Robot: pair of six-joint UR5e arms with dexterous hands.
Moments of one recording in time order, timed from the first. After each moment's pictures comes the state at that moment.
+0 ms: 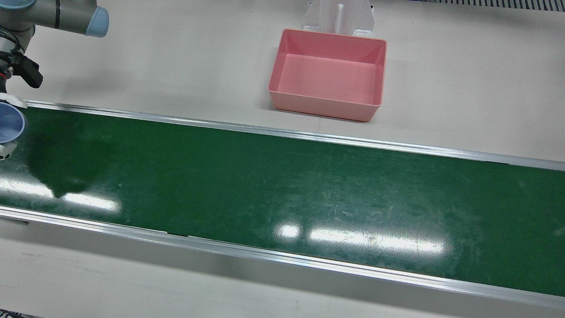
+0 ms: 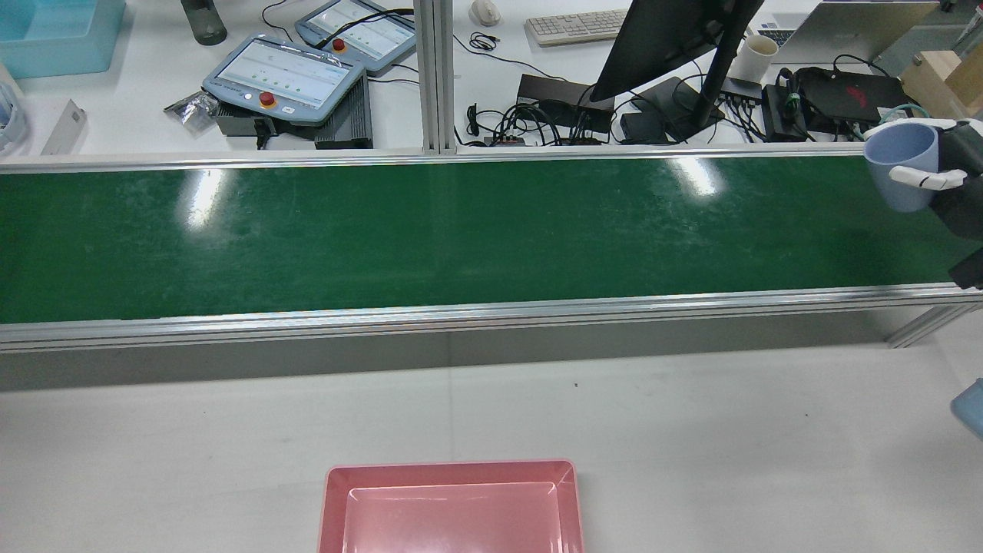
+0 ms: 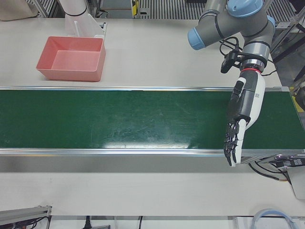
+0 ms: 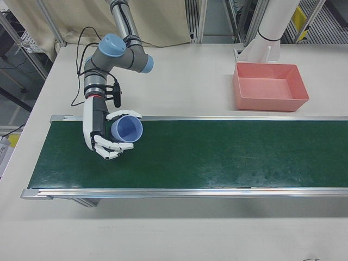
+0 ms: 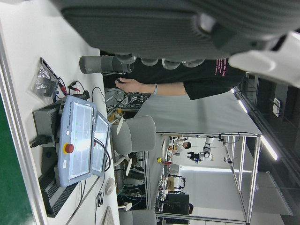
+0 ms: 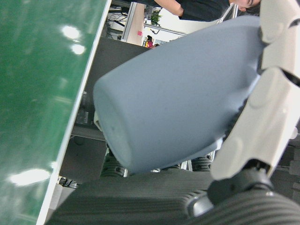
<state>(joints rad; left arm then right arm) -1.44 -1.74 -1.72 0.22 1.79 0.01 1.19 -1.64 1.73 -3.03 -1.28 -0.26</state>
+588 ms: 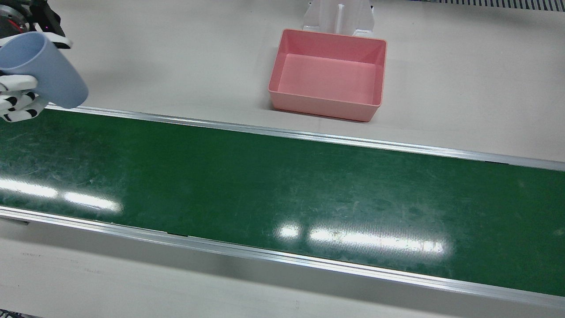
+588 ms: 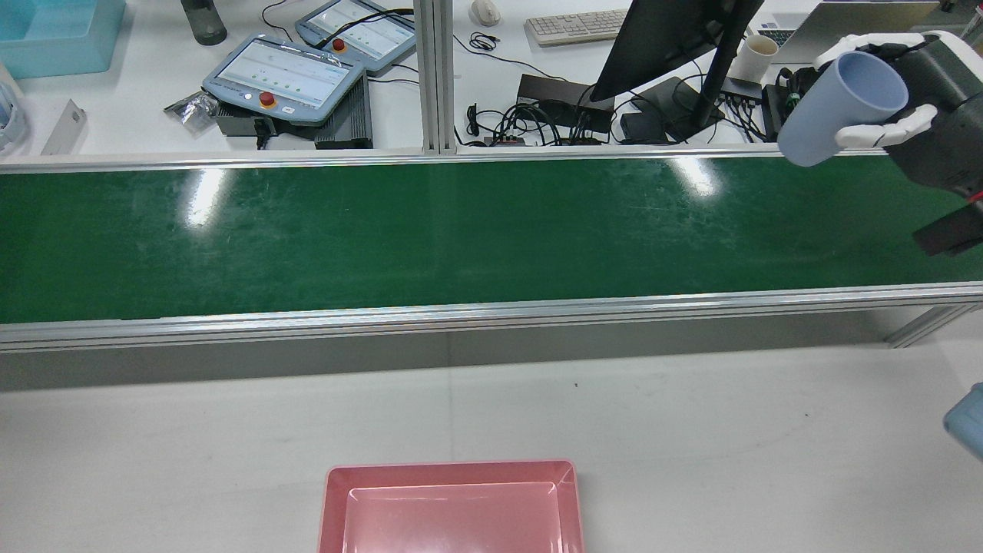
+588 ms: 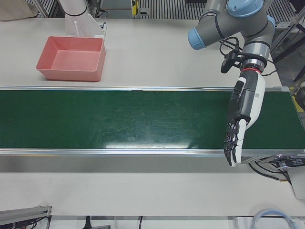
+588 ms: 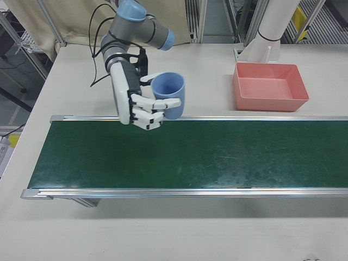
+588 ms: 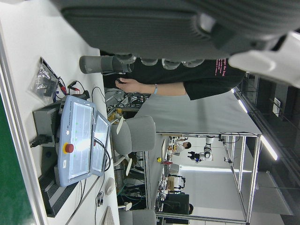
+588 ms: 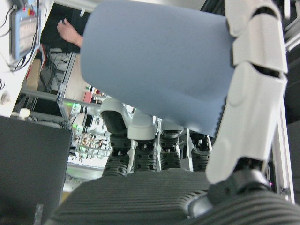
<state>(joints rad) -1.44 -1.74 -1.72 0.22 1.79 0.01 1.10 -1.58 2.15 -3.23 -1.29 -0.32</state>
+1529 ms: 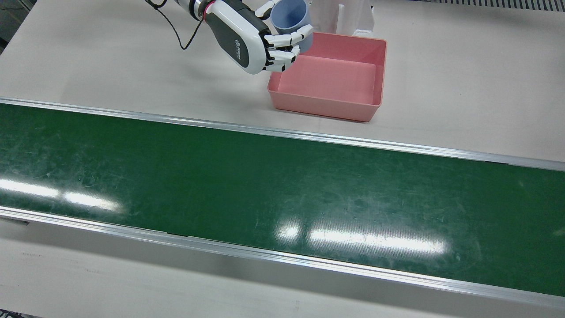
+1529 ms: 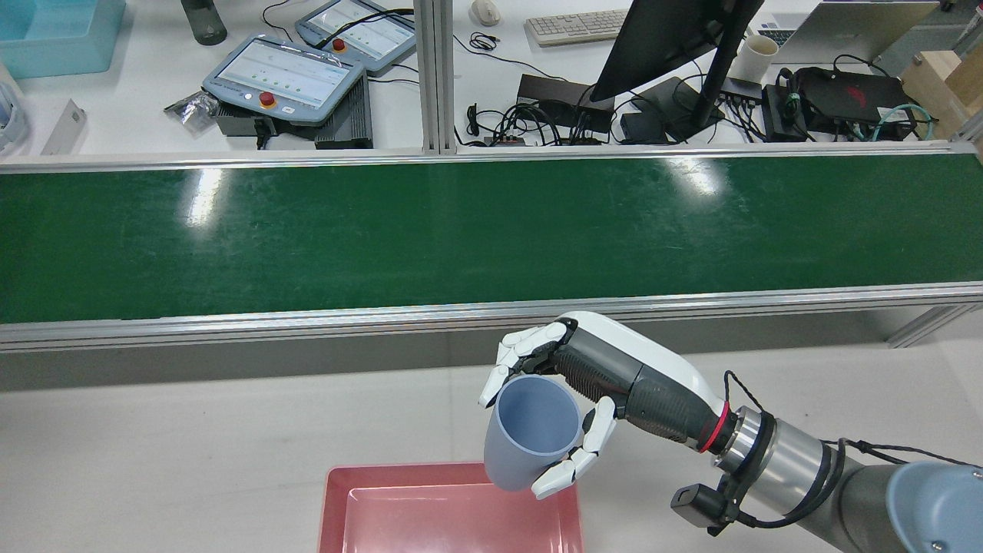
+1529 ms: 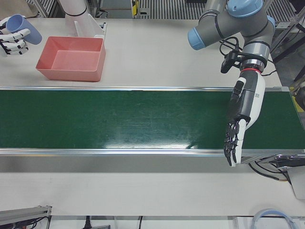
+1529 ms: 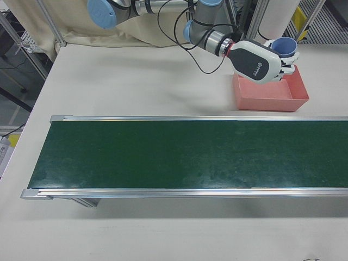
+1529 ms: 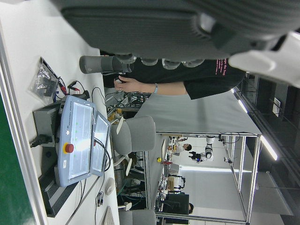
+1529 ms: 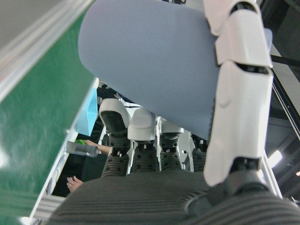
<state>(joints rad) -1.44 -1.74 -1.72 0.22 1.79 0.01 0.35 -1.43 2.36 -3.44 -1.18 -0.66</state>
